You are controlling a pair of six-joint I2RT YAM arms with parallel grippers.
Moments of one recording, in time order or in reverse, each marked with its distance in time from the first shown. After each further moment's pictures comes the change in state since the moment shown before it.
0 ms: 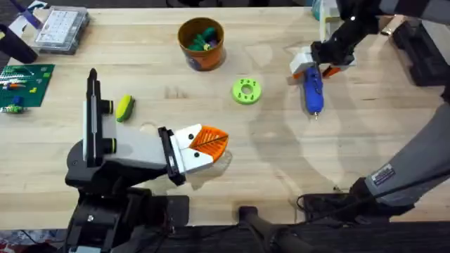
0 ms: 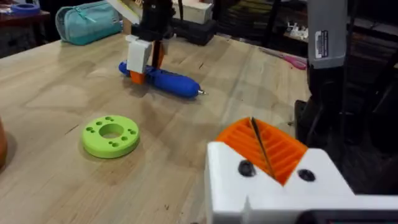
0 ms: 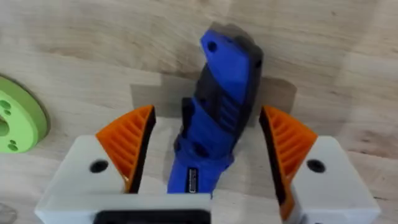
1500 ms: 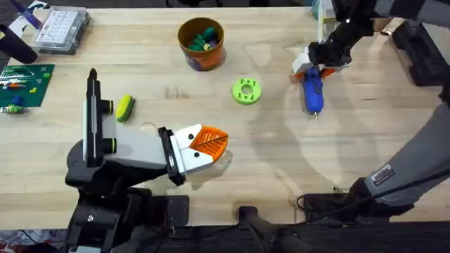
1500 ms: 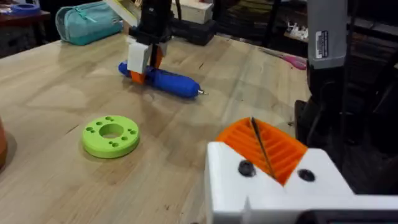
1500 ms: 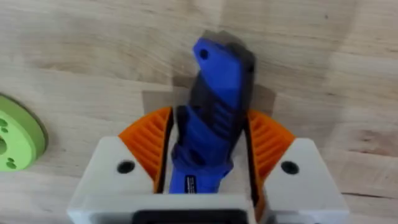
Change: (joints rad) left arm 0.000 0.000 0.000 0.000 0.000 0.000; right arm 0.014 0.002 -0.016 0.035 0.031 0.051
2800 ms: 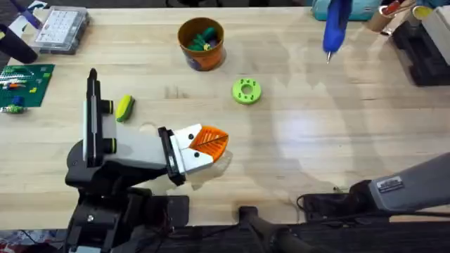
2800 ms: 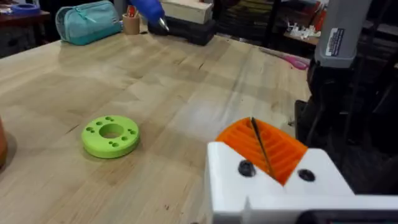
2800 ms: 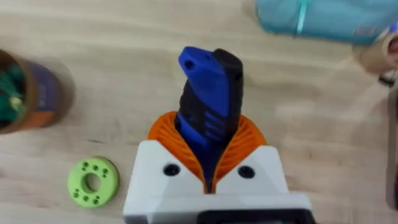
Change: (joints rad) left arm 0.000 0.000 0.000 0.000 0.000 0.000; right arm 0.000 -0.239 0.329 -0.010 0.007 0.015
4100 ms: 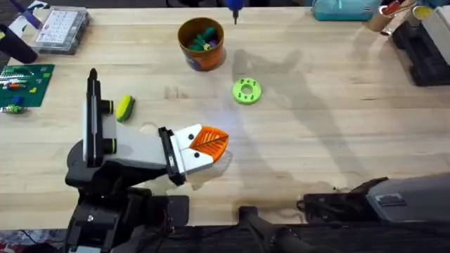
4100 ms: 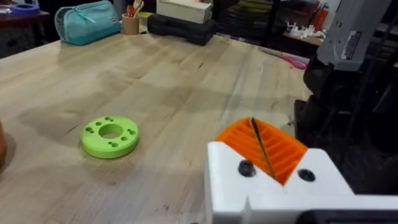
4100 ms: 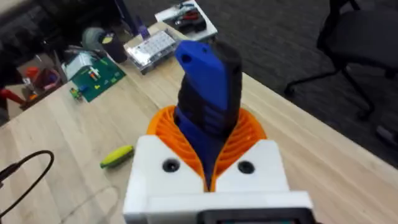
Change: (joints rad) left arm 0.000 0.000 0.000 -0.002 0.001 0.003; right arm 0.394 -0.146 -0.078 0.549 -0.398 0.084
